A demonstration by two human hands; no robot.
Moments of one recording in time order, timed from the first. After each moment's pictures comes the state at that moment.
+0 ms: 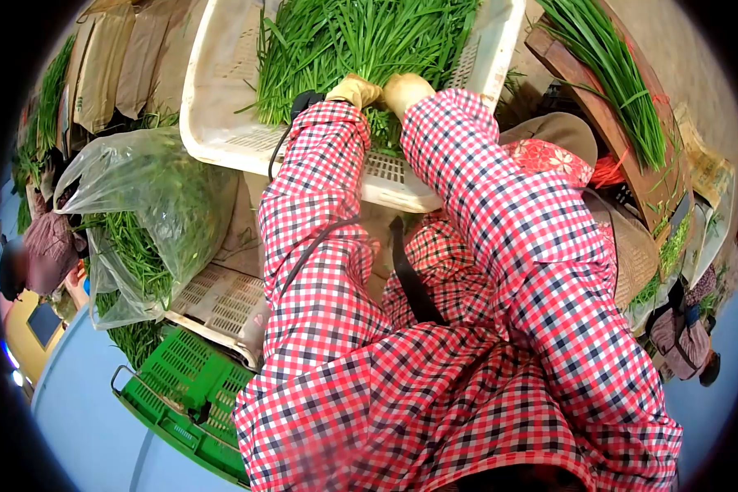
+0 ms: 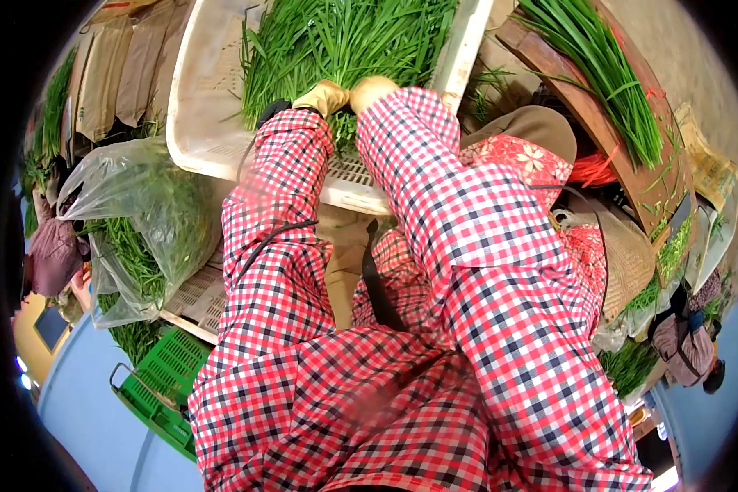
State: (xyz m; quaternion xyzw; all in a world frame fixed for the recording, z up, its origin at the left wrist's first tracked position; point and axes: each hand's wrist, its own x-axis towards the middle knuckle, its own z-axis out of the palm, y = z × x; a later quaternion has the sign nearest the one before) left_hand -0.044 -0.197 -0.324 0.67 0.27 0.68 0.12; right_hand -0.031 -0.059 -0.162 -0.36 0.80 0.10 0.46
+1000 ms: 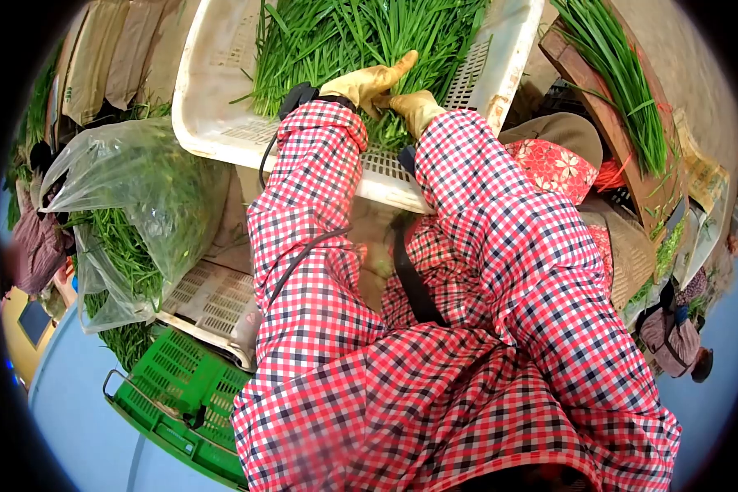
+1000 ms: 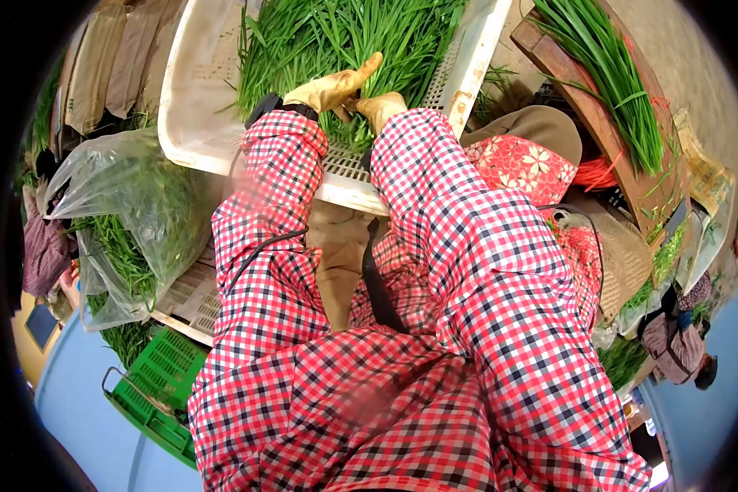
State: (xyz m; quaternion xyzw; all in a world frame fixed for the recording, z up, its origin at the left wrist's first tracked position) left_hand 0.008 -0.167 -0.189 -0.14 0.69 0.56 0.44; right_hand -0.010 -0.017 -0.285 0.17 0.77 -0.34 0.52
